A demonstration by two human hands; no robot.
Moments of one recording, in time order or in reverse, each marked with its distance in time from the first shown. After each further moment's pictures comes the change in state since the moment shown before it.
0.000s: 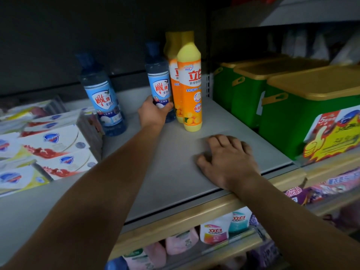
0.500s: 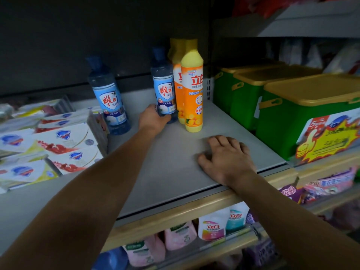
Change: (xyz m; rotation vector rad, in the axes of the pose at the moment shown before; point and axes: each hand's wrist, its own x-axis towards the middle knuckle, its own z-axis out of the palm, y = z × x) left_hand -0.011 -0.002 -0.026 0.219 -0.214 -0.020; right_hand 0.002 0.002 0.001 0.001 0.001 0.007
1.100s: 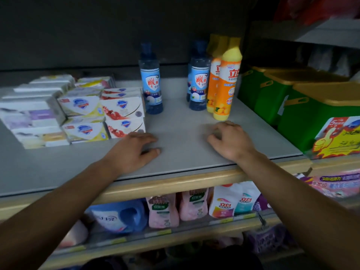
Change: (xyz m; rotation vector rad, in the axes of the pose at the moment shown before) left_hand -0.186 -0.085 -0.150 0.374 -0.227 0.349; right_hand -0.003 -0.052 -0.008 0.139 0.071 -0.100
